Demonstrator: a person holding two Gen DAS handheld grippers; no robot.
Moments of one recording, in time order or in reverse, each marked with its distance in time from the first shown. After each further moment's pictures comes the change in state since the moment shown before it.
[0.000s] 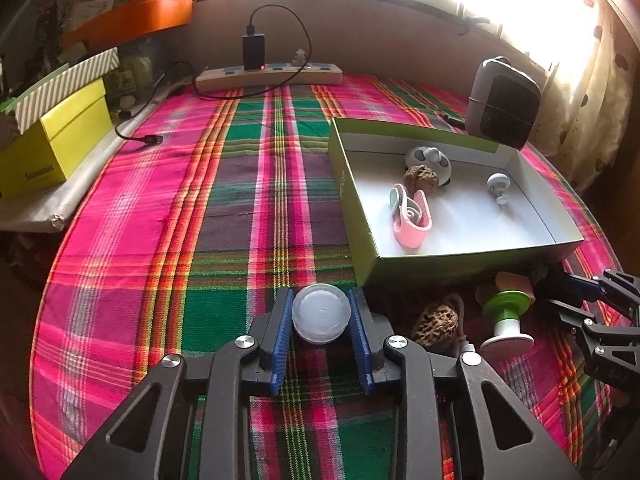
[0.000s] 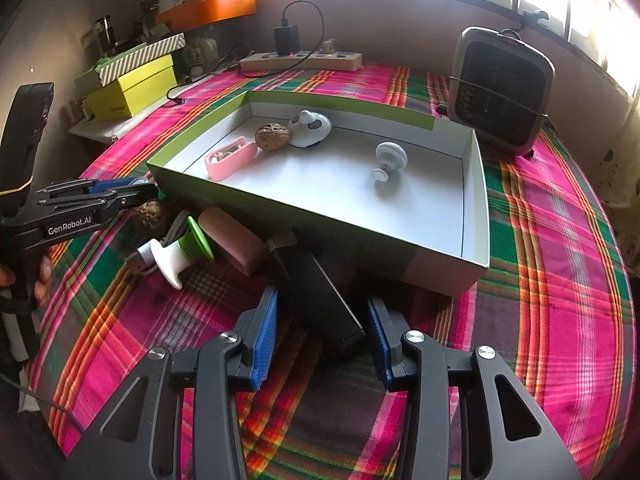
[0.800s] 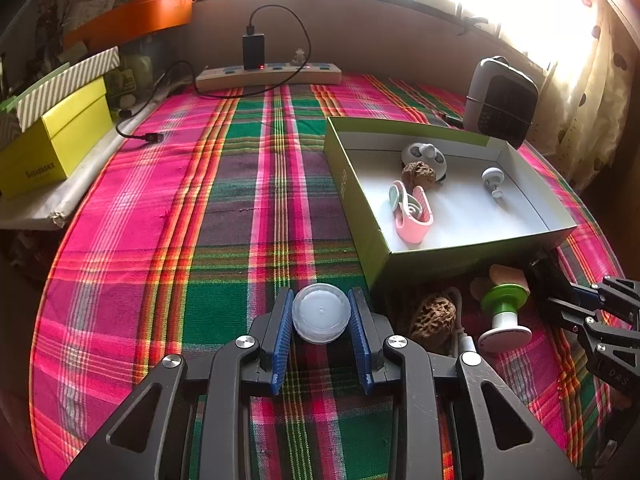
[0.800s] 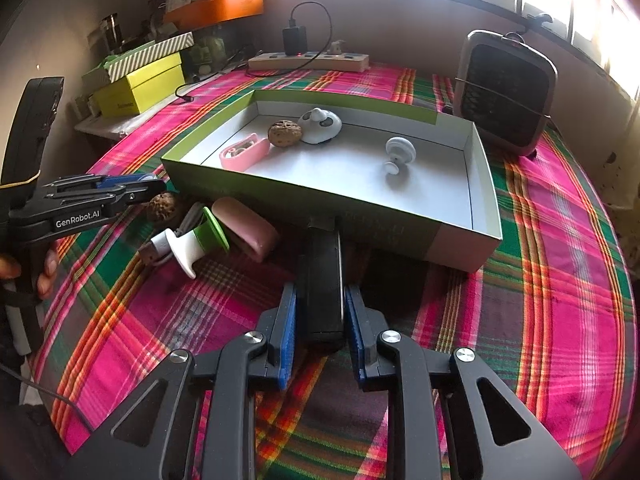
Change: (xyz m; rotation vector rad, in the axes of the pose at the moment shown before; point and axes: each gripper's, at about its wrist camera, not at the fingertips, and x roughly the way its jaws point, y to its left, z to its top) left arm -0.001 0.000 -0.002 -0.002 0.000 0.003; right arm -0.003 0.005 -0.005 -0.010 -0.005 0.014
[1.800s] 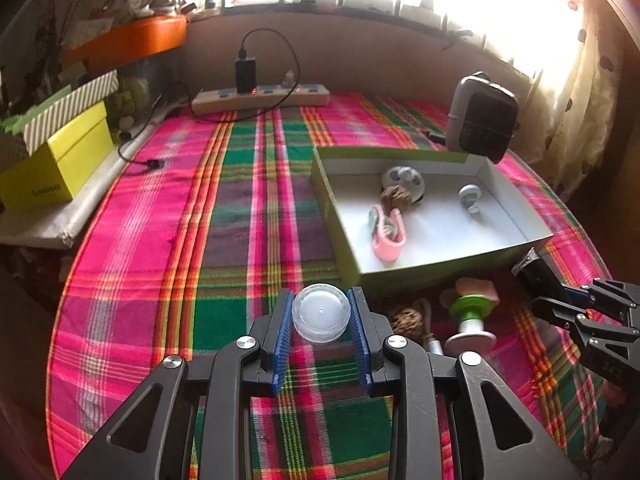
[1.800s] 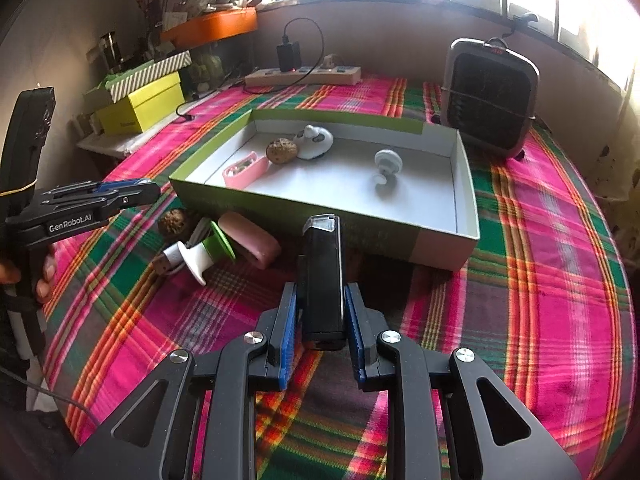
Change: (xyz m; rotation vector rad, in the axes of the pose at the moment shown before) left arm -0.026 -0.010 0.006 0.030 -0.052 -0.023; right arm -0.019 -0.007 0.001 0.040 -0.045 0.016
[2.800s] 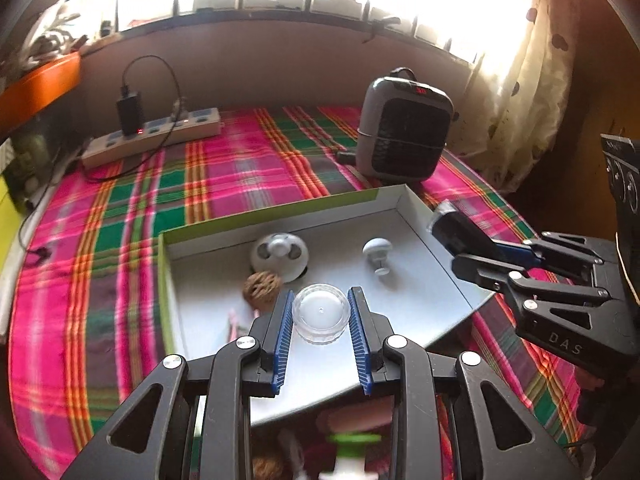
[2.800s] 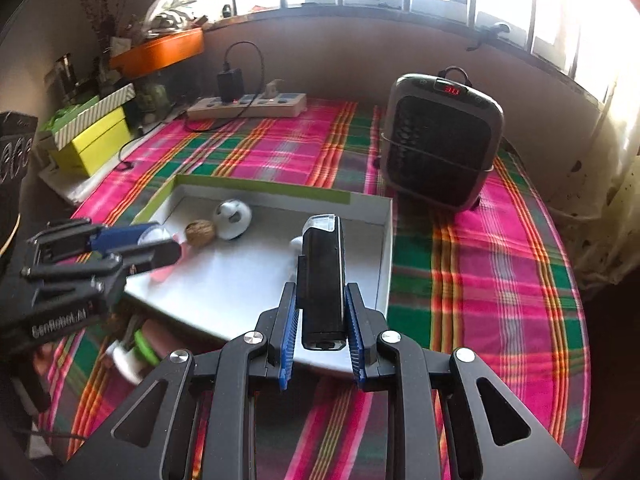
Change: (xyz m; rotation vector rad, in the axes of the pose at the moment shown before) left arm 0.049 -0.083 0.070 0.121 0.026 -0.194; right arm 0.012 -0.048 0.073 0.050 0.003 -0.125
